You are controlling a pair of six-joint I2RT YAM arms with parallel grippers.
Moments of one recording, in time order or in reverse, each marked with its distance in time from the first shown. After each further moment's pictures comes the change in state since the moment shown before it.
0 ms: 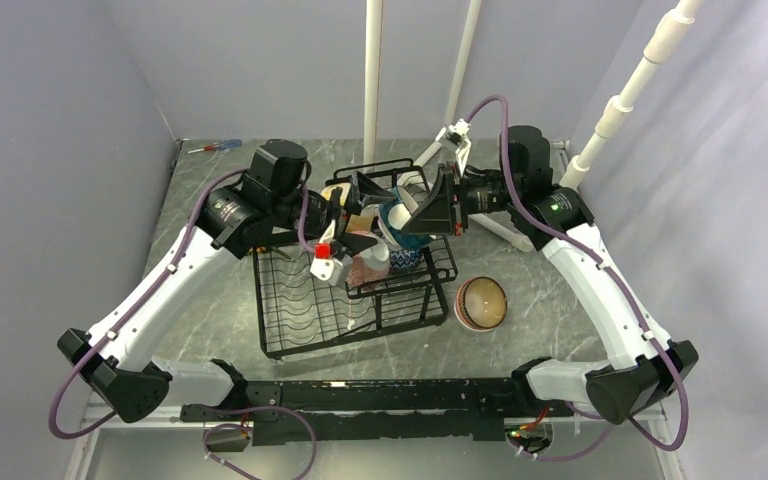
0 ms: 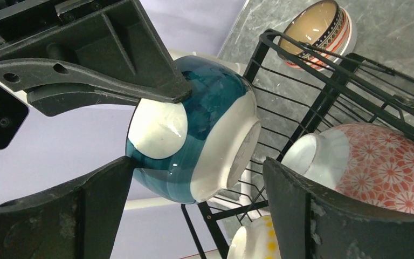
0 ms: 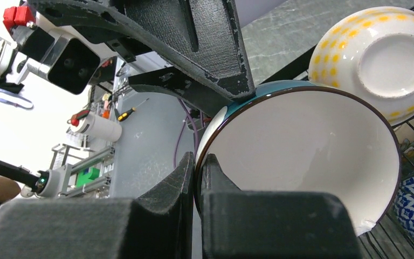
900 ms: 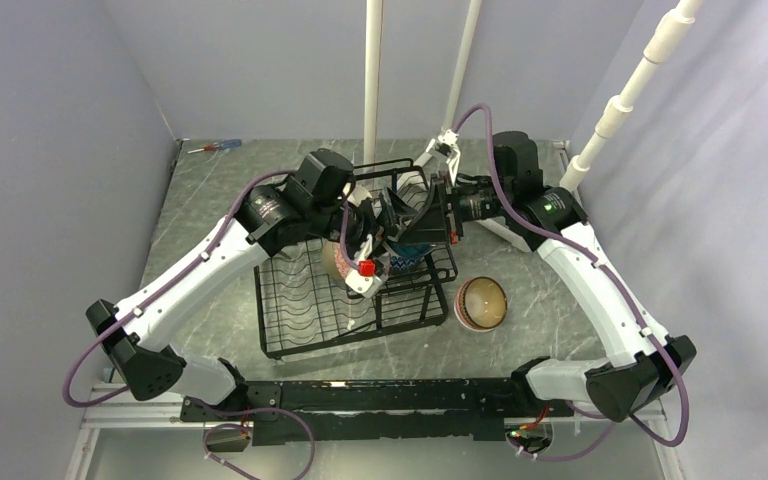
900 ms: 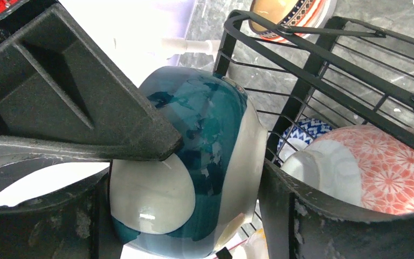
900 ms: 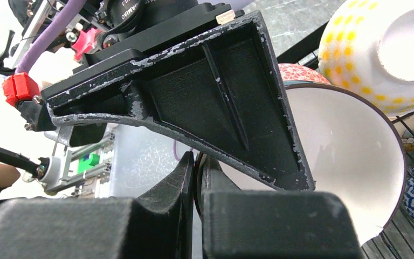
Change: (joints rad) left arm -0.160 0.123 0.083 -0.082 -0.259 0.103; right arm 0.029 0.011 0.000 -0.093 0.016 -0.069
